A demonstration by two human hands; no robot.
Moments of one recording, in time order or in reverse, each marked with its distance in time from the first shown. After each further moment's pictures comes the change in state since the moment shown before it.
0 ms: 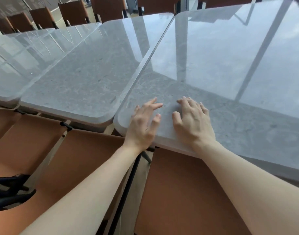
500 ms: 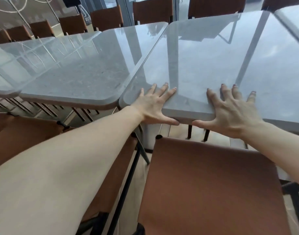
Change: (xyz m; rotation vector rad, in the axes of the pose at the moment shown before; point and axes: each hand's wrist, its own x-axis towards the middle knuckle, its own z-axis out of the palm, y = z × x) left_hand 0.011 -0.005 -0.011 0.620 -0.521 0.193; right_hand -0.071 0.057 -0.036 -0.669 -0.072 0.026
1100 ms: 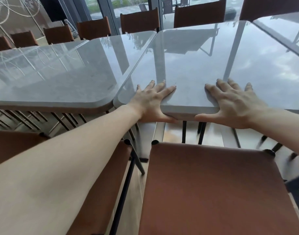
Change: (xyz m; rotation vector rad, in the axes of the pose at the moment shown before) left_hand 0.014 -0.008 0.012 0.026 0.160 0.091; right_hand 0.009 0.008 0.001 -0.010 0.024 -0.059
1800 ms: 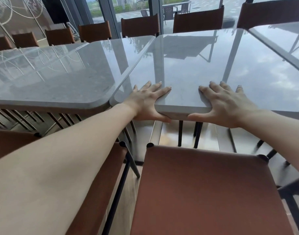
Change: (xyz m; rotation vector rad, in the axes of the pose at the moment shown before) left_hand 0.009 0.001 -0.002 -0.023 -0.042 -0.037; right_hand 0.013 0.010 0.006 0.057 0.021 -0.005
